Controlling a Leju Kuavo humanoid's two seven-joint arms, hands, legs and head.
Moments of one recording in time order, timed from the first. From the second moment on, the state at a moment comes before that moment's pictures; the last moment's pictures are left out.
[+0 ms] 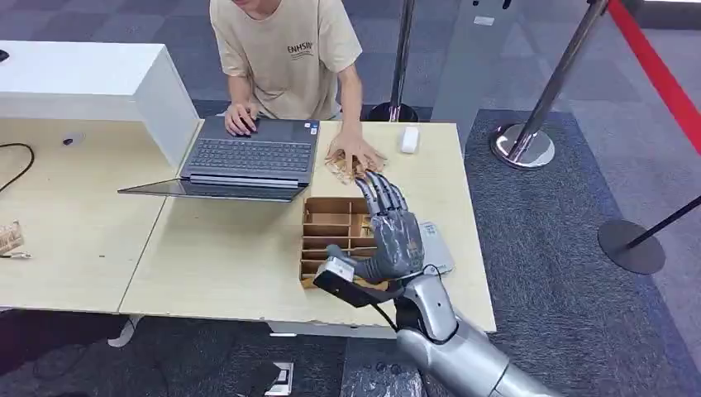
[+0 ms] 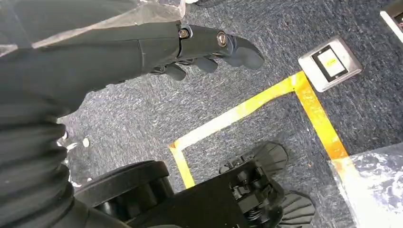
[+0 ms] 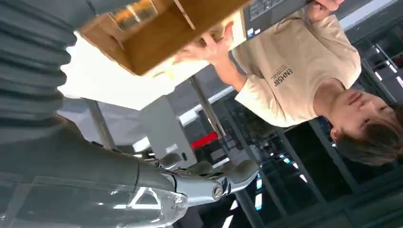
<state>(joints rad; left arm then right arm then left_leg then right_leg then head) -0.19 -0.02 -0.98 -0.23 0.20 0.35 0.13 -0.44 -0.13 0.69 -1.12 1.12 -0.68 0.06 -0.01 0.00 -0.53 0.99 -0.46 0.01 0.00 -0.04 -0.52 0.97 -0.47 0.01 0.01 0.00</state>
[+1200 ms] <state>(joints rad) -0.20 0.00 -0.96 -0.23 0.18 0.34 0.13 -0.43 -0.15 0.71 -1.10 1.34 -0.66 0.13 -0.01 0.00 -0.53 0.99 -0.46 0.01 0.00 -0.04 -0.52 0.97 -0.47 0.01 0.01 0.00</state>
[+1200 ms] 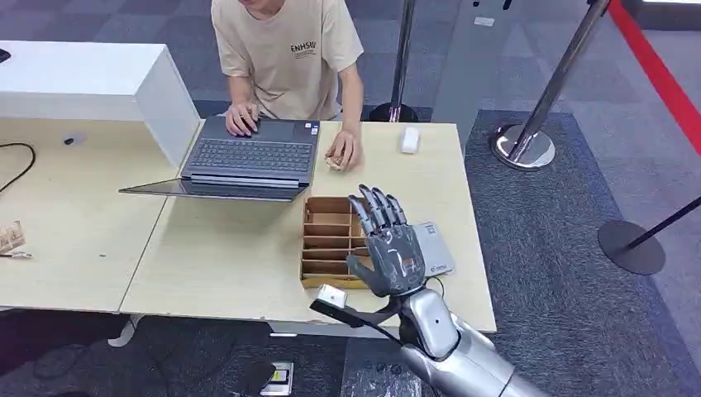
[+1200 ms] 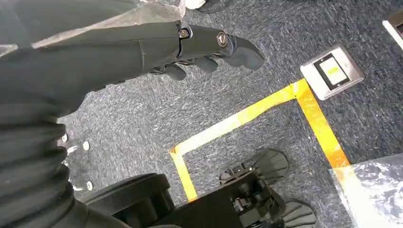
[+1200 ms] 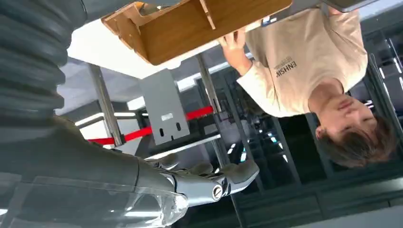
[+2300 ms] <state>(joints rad) -0.20 0.00 -0.96 -0.23 0.17 0.34 0.13 -0.44 -0.15 0.75 -0.96 1.21 -0.66 0.10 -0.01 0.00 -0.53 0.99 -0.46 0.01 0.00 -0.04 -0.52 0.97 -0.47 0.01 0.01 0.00</state>
